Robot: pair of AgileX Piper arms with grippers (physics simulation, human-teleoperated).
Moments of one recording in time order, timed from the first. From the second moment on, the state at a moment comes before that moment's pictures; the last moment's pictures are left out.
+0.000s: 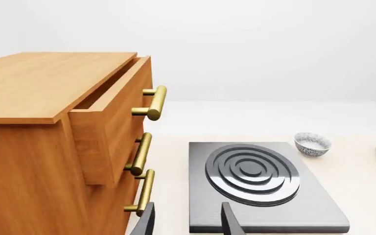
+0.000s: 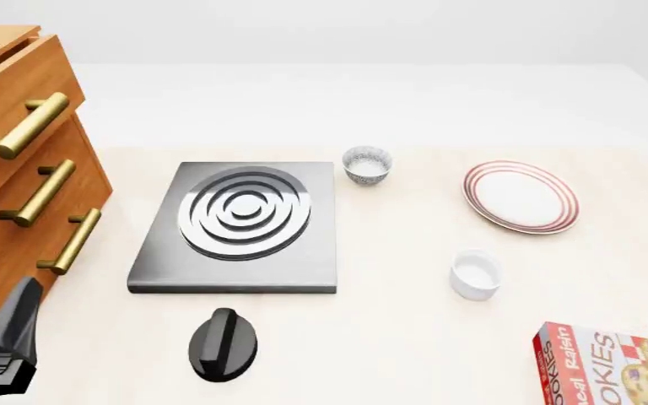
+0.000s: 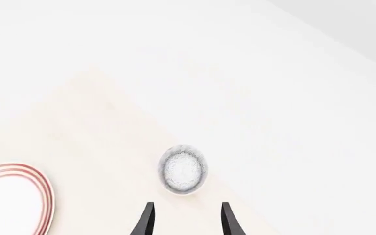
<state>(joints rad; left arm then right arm) 0.00 0.00 0.00 0.00 0.00 -0.85 1.41 -1.13 0.39 -0.05</state>
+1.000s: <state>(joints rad) 0.00 0.00 0.00 0.00 0.00 -0.94 1.73 -1.43 0.49 -0.05</state>
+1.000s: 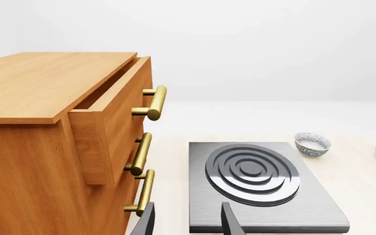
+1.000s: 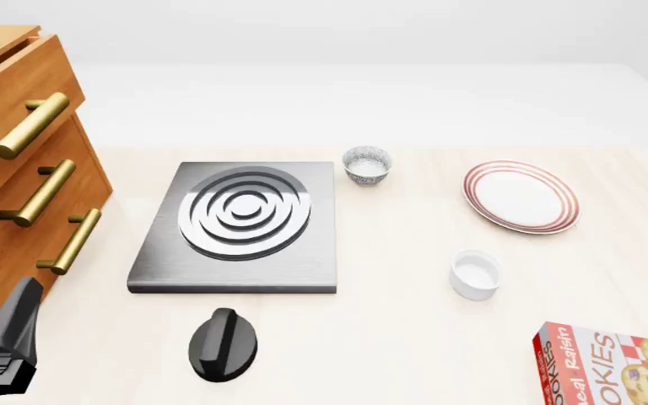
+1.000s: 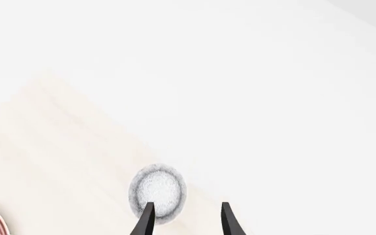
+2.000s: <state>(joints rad) 0.00 0.00 0.00 0.00 0.00 -0.92 1.93 -1.47 0.44 -0.08</state>
